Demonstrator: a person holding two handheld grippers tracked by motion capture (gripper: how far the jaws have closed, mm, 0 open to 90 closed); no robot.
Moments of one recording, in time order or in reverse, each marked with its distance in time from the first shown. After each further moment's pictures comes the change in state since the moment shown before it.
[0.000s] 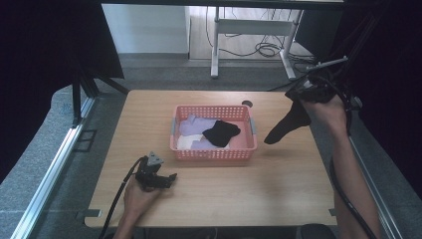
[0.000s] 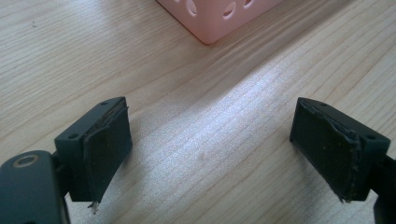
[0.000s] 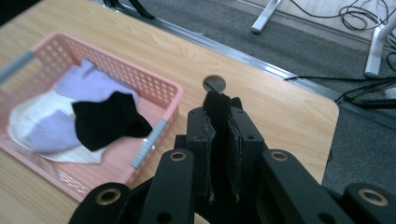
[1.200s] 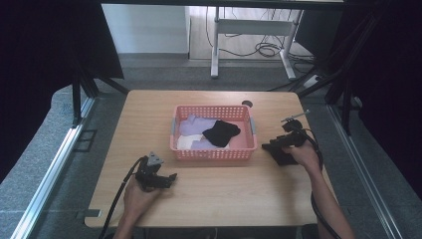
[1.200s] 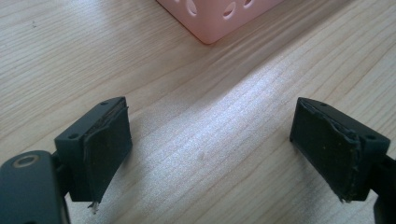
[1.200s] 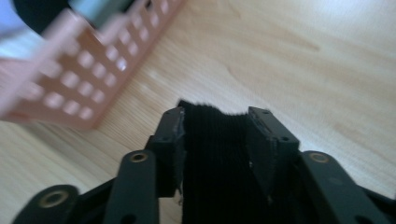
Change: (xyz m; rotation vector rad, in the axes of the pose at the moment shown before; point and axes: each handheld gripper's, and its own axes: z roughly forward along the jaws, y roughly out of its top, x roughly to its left) left arm -0.001 0.000 0.000 -0.002 -0.002 -0.006; right arm 0.016 -0.124 0.114 0.210 0.122 0.054
